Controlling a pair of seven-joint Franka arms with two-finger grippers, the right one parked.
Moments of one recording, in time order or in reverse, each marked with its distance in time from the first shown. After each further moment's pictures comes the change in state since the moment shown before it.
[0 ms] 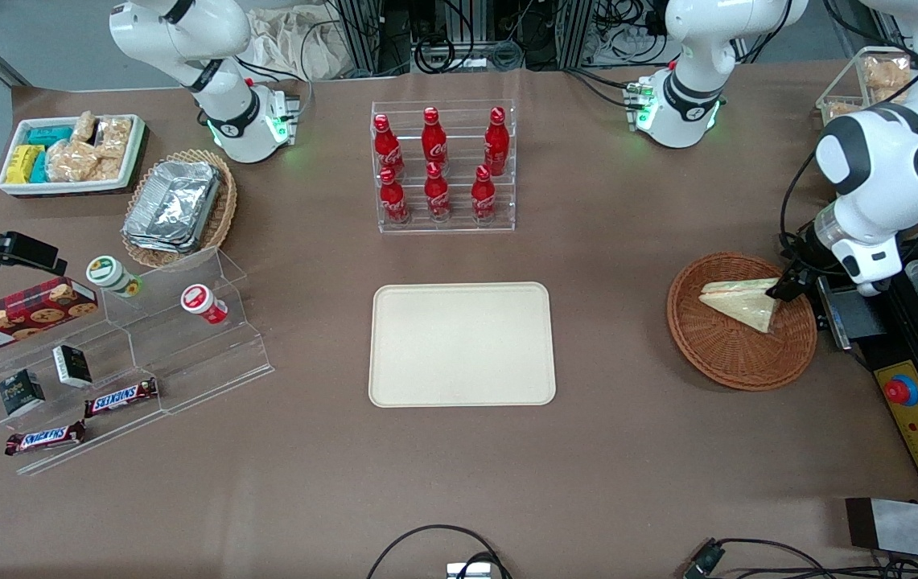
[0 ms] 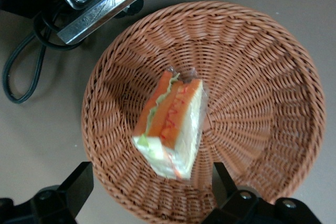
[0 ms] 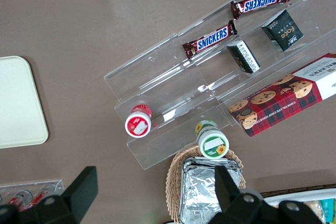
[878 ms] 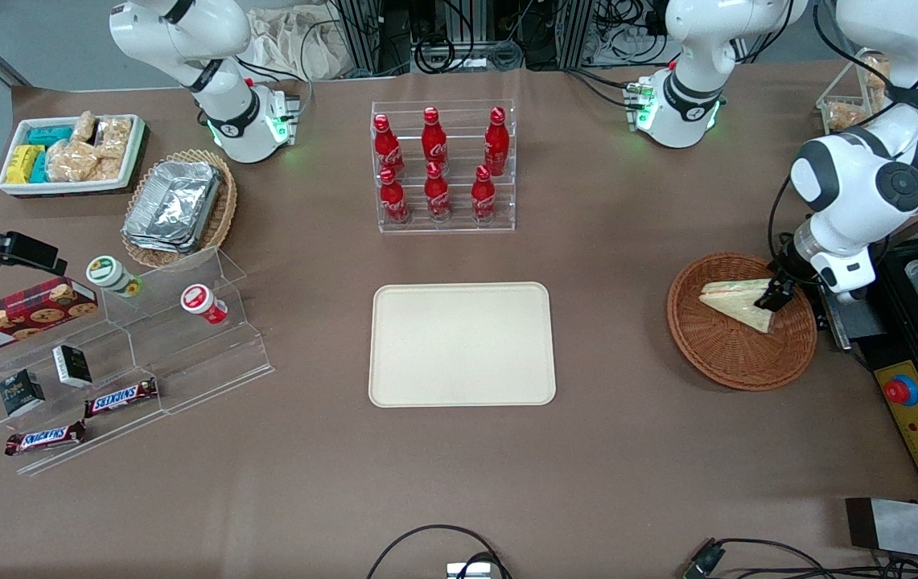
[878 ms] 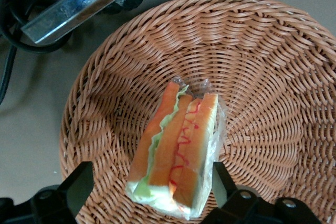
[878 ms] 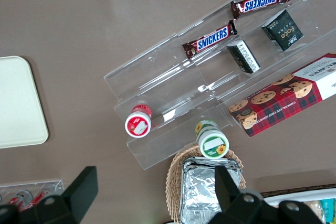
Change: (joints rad) arm 0.005 0.108 0.000 -0.060 -0.002 0.204 0.000
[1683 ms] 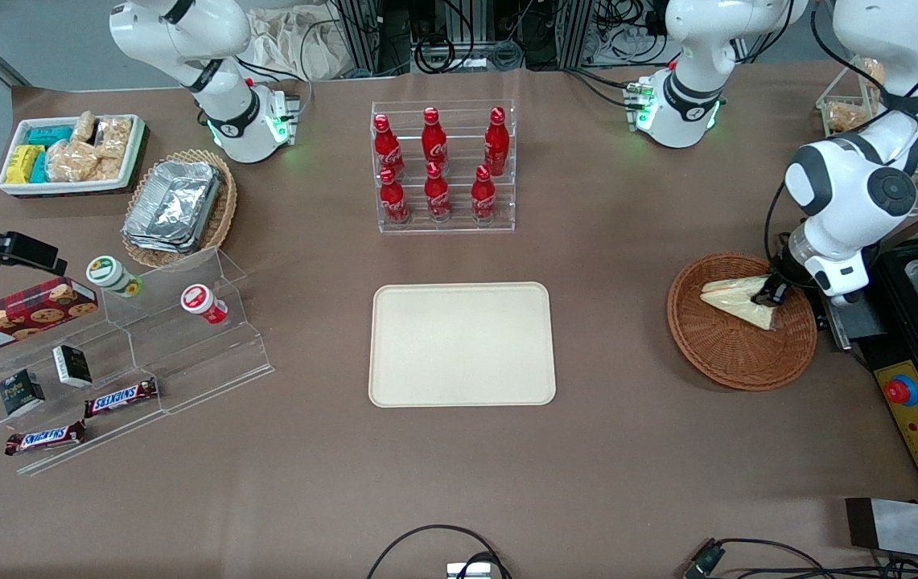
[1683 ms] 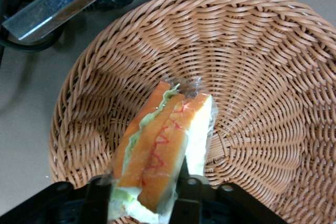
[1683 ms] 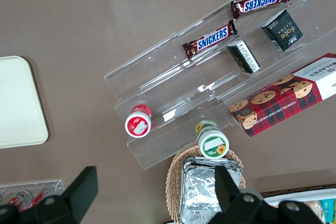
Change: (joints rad) arm -0.002 0.022 -0.008 0.000 0.000 0.026 0.000
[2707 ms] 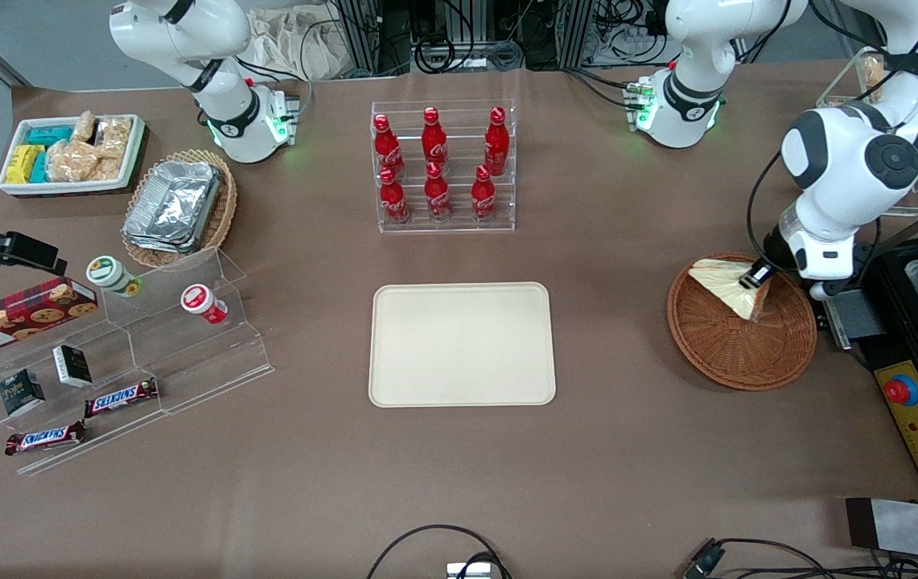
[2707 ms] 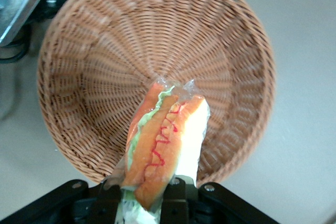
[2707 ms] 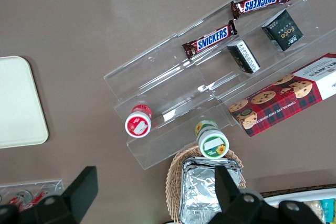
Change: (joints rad) arm -0.006 -0.191 -0.153 0.052 0.019 -0.242 0.189
